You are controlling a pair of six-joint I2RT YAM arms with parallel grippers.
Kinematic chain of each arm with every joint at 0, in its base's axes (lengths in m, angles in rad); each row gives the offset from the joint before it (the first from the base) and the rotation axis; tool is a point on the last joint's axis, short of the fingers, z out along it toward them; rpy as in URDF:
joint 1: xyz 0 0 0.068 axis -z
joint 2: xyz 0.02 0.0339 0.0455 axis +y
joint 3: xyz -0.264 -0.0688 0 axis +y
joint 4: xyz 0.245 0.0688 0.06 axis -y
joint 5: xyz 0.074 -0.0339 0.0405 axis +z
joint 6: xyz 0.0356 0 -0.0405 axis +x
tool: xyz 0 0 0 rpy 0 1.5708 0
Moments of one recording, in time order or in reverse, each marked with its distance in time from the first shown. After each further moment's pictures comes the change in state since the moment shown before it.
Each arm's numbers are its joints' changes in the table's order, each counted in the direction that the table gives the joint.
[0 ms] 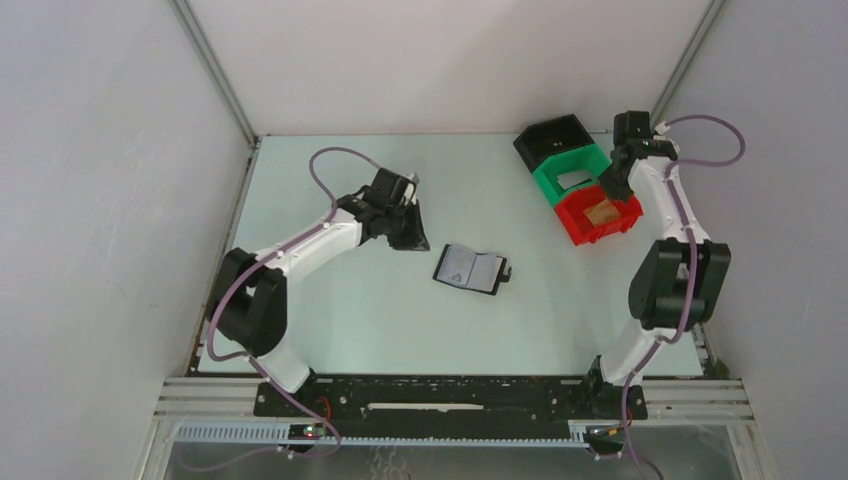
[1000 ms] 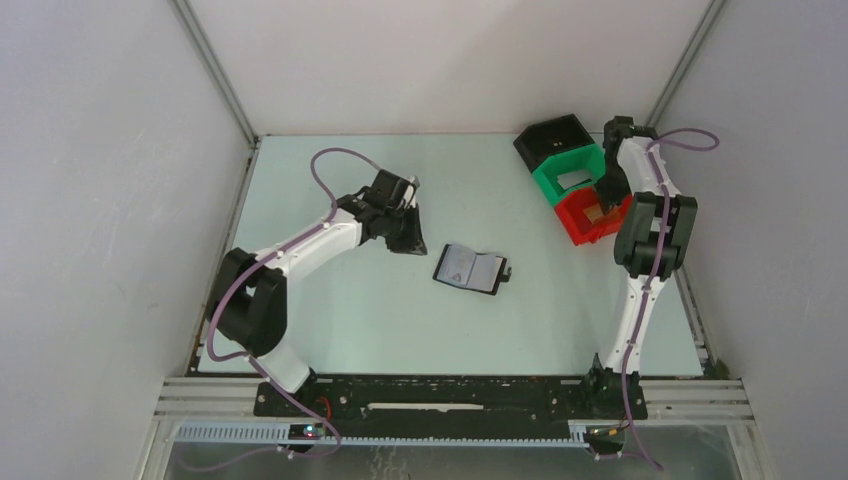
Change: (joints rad) left arm 0.000 -0.004 0.000 -0.047 0.000 0.035; right arm 0.064 0.520 -0.444 -0.302 -0.044 0.072
